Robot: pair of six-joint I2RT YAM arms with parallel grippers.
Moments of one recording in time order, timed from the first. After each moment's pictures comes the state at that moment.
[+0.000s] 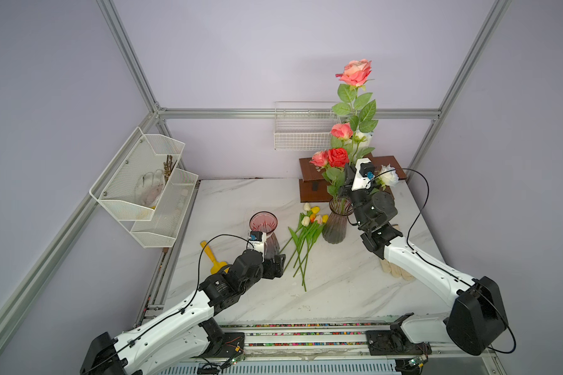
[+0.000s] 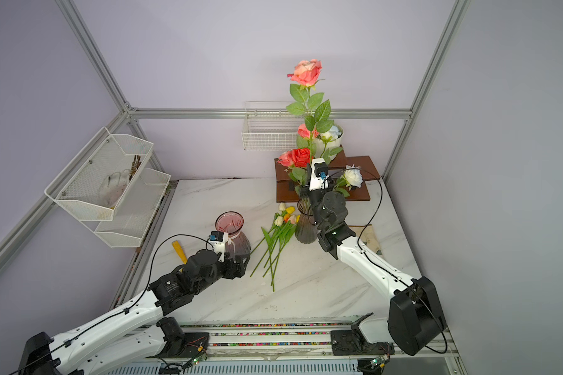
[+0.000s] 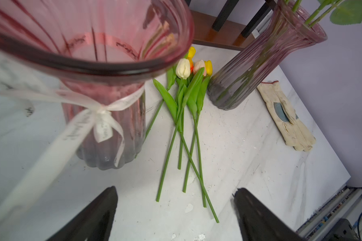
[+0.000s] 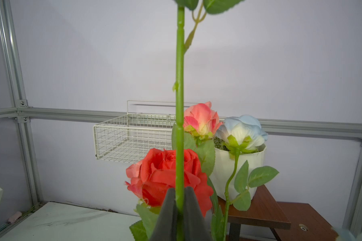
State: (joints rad) left arm -0.81 0.91 0.60 -0.28 -0.24 -0.59; right arm 0.48 1.38 1.00 0.69 0.29 -0.11
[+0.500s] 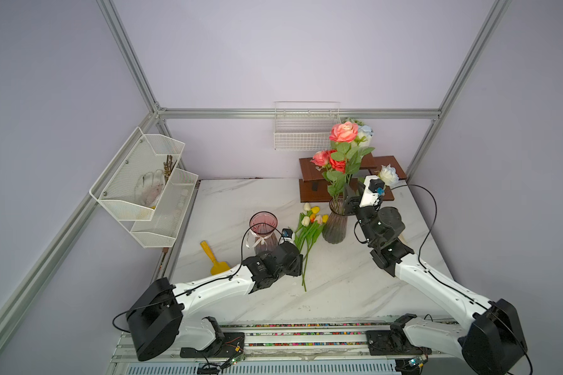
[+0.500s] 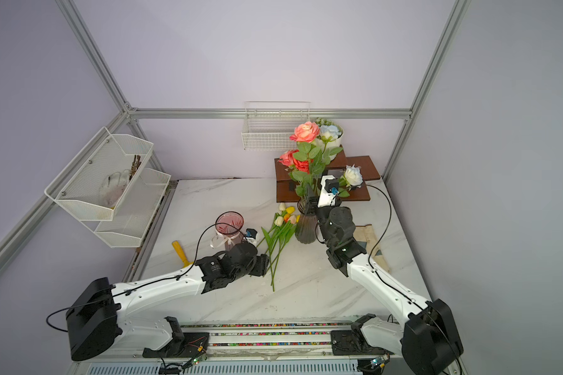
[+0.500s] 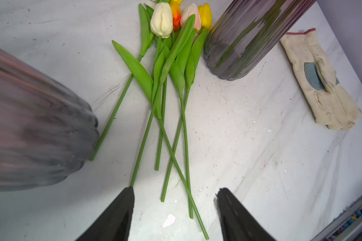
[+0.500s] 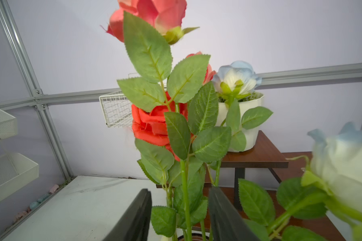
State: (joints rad) left arm -0.92 1.40 0.86 -0.28 -0.27 -0.64; right arm 0.47 1.14 0.82 0.51 0.26 0.09
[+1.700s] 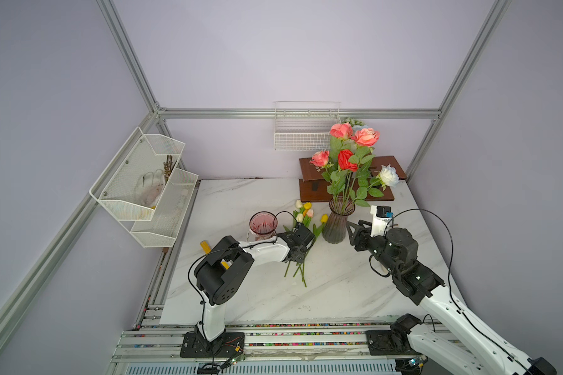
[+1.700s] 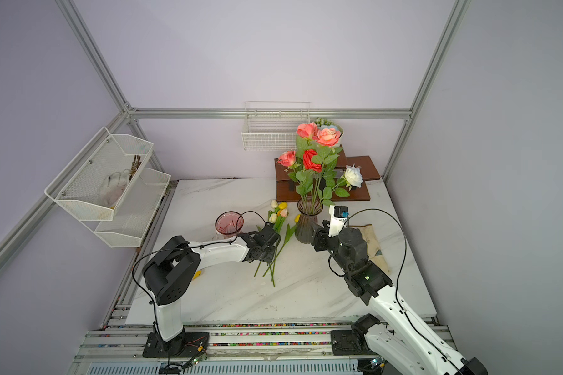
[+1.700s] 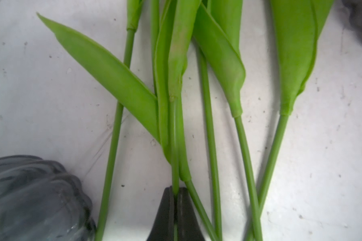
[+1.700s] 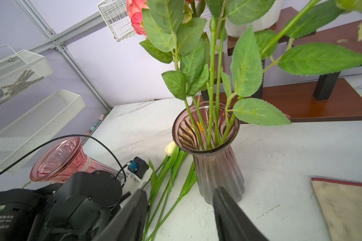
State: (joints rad) left arm -0.79 1.91 1.20 -0.44 -0.31 -0.44; right arm 0.47 0.82 0.68 -0.08 0.08 0.36
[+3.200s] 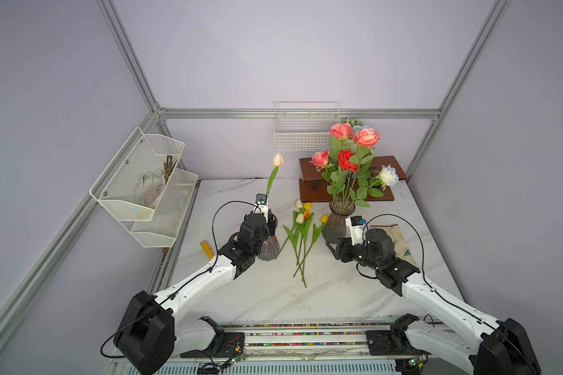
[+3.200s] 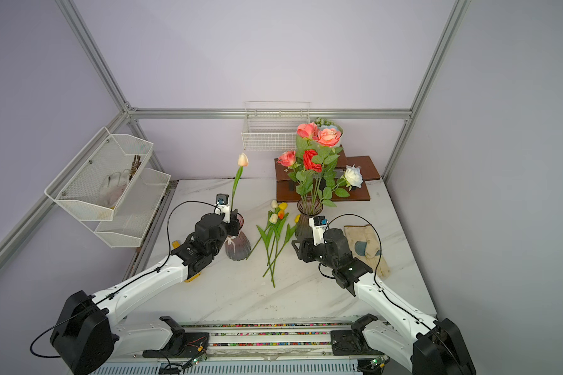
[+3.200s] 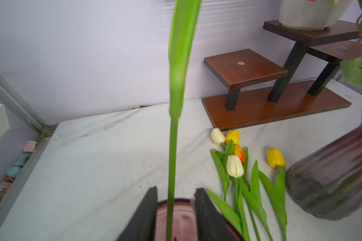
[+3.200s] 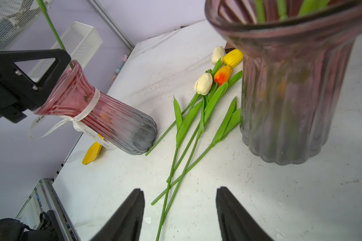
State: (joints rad) left arm -0.58 1.22 0.82 0.11 -0.43 -0.10; right arm 0.47 1.03 0.58 0.00 -0.25 0.45
